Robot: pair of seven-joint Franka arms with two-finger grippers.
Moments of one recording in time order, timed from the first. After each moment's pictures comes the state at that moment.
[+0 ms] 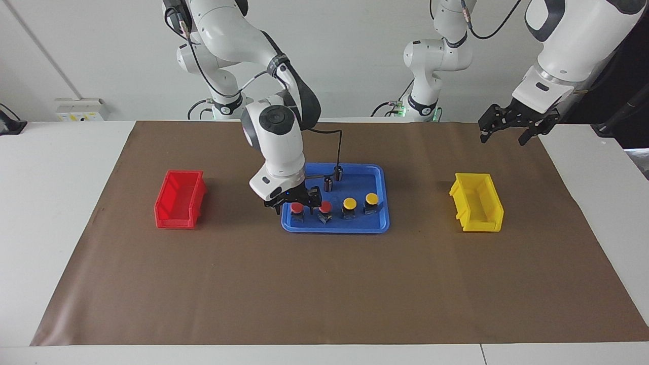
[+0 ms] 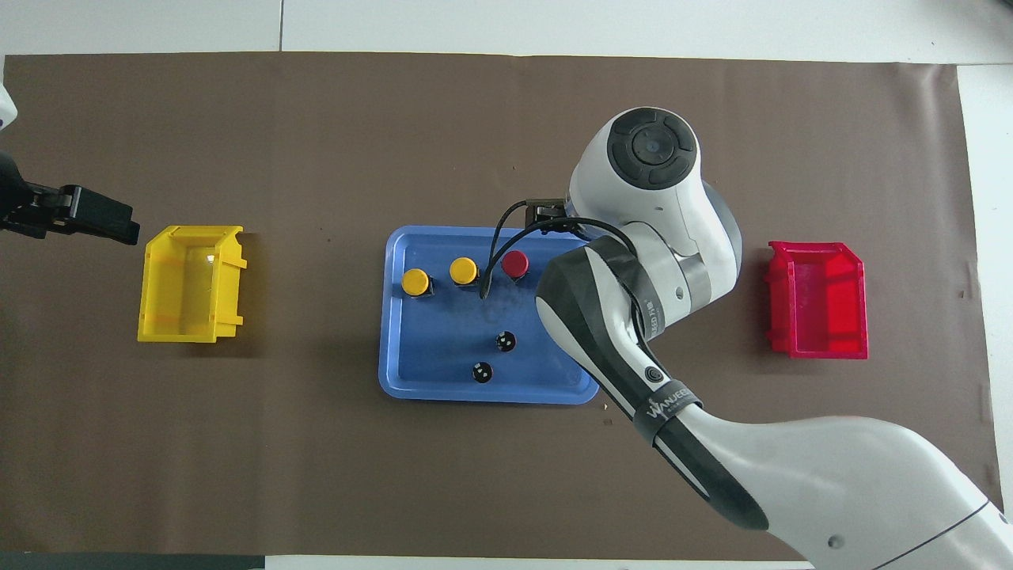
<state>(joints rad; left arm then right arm) -0.15 0.03 0.02 -1.50 -0.02 1.49 0.04 0.38 0.39 0.08 -1.68 -0.02 2.13 0.52</state>
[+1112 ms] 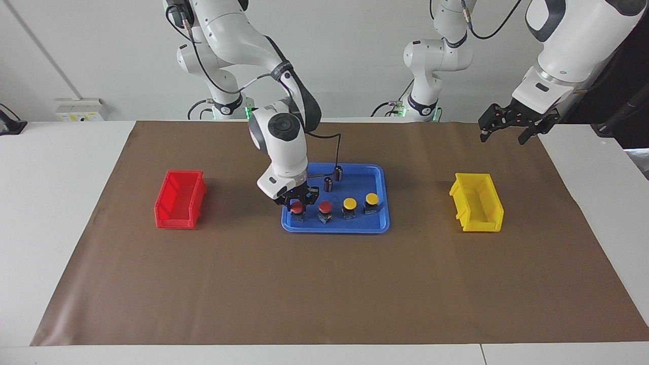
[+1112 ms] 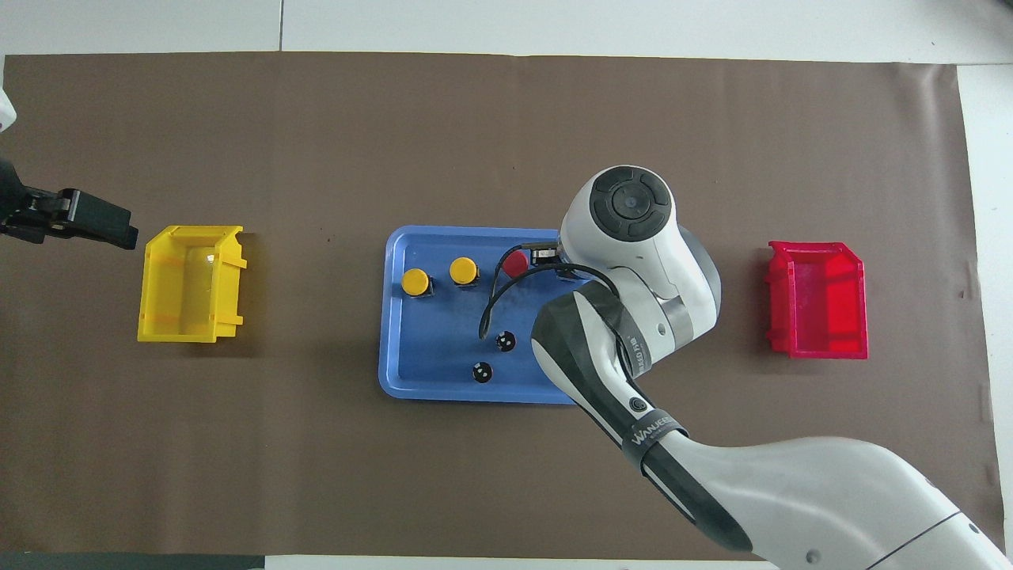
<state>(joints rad) -0.15 0.03 0.02 -1.51 -0.02 1.48 0.04 0.40 0.35 0.08 -1.79 -0.02 2.16 0.52</state>
